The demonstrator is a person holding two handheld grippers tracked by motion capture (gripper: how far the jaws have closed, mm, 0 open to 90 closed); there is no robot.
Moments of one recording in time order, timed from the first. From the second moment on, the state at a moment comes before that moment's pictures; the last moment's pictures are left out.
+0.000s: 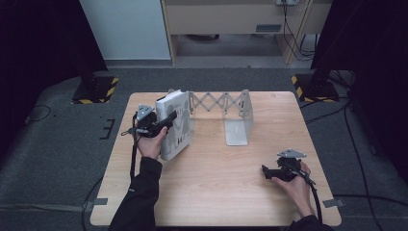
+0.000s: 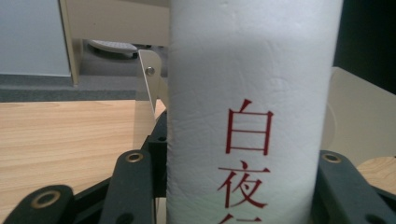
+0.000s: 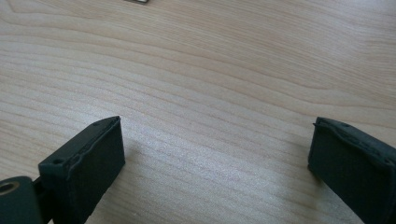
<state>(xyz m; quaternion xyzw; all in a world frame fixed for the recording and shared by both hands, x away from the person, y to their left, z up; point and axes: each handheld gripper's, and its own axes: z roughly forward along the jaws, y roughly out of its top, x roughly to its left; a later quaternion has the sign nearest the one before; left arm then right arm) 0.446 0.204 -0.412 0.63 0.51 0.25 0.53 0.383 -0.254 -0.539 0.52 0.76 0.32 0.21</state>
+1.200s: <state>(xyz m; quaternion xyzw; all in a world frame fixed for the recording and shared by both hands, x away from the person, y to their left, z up) 0.386 0.215 -0.438 0.66 0.47 0.28 0.52 0.383 -0.254 -0.539 0.52 0.76 0.32 0.21</state>
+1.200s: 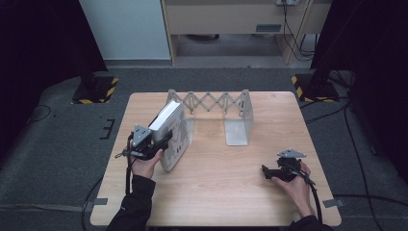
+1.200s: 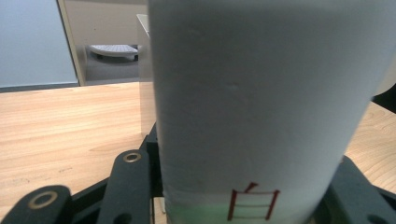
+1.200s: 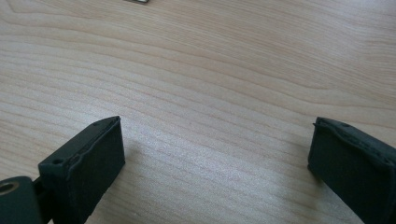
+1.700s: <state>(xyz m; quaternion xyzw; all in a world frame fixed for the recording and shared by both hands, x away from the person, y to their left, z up) 0.379 0.216 -0.452 0.64 0.47 0.29 0.53 0.383 -0.254 -0.539 0.52 0.76 0.32 0.21</state>
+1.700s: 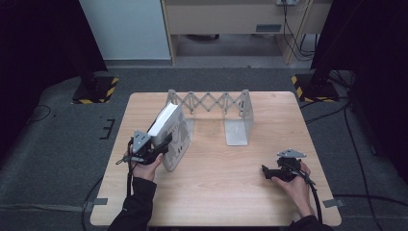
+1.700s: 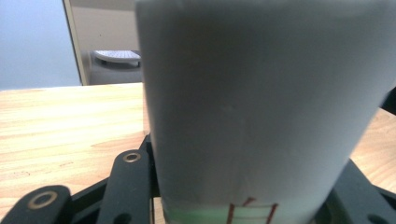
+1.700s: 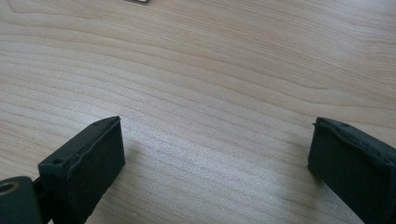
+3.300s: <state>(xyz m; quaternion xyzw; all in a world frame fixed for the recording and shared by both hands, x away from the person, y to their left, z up) 0.395 0.189 -0.453 0.64 0.46 0.34 0.51 0.384 -0.253 -0.539 0.52 0.76 0.32 0.21</state>
